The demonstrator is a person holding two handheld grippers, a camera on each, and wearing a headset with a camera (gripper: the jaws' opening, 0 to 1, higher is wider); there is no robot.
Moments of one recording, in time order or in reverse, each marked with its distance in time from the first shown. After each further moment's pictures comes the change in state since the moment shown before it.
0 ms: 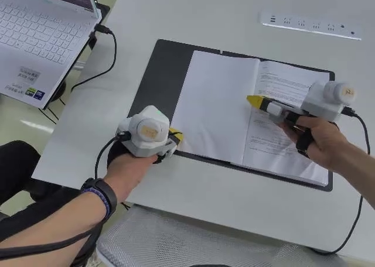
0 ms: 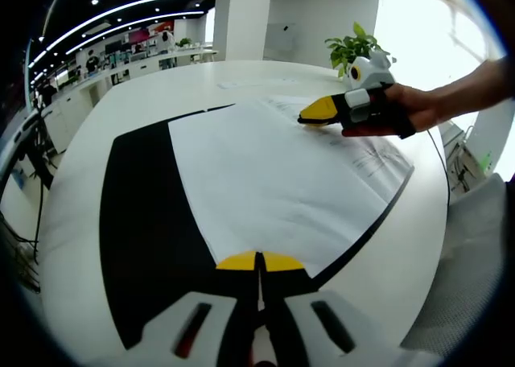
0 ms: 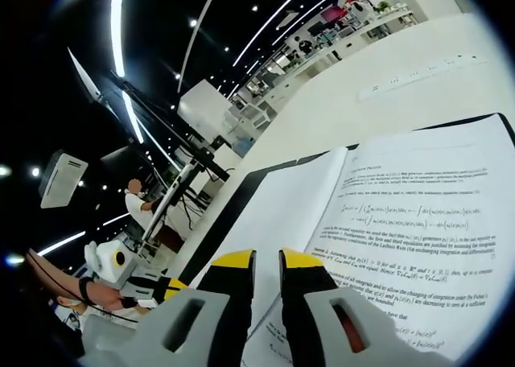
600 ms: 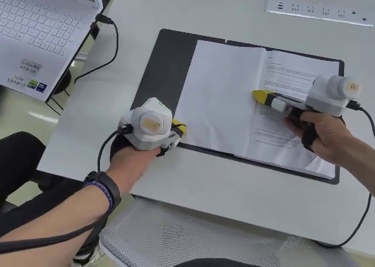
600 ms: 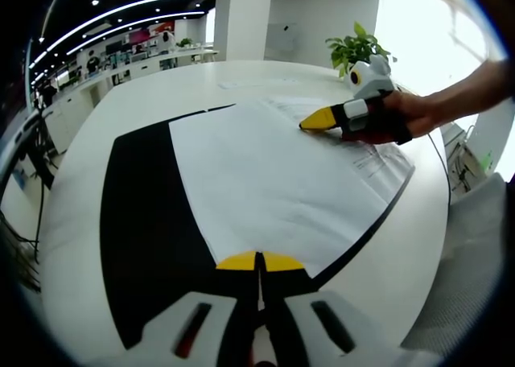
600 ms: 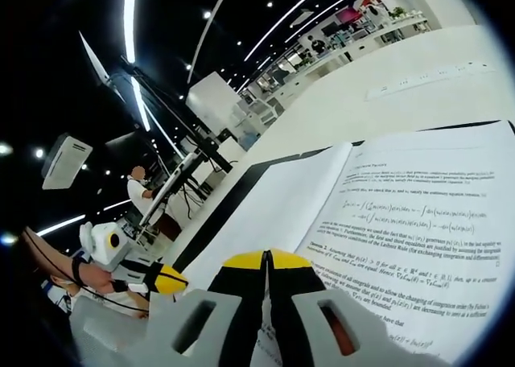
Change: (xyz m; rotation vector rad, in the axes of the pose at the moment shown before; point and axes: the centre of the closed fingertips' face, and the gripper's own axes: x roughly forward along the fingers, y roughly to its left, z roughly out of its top) left arm 0.000 0.000 -0.001 -0.001 -0.003 0.005; right arm 0.002 -0.004 -0.008 -0.078 0.020 0.024
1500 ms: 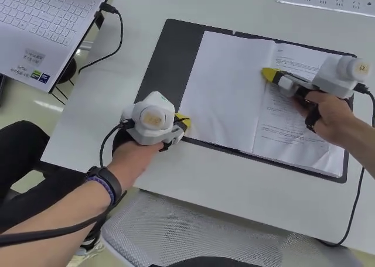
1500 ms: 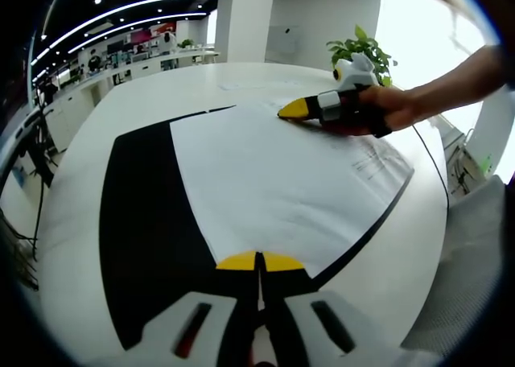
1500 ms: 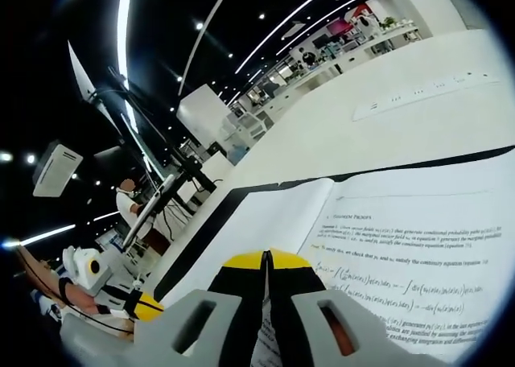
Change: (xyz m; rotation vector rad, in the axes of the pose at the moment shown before) left arm -0.001 0.000 0.000 -0.010 -0.011 -0.004; right arm 0.025 -0.033 0.040 0.005 -0.076 -0.061
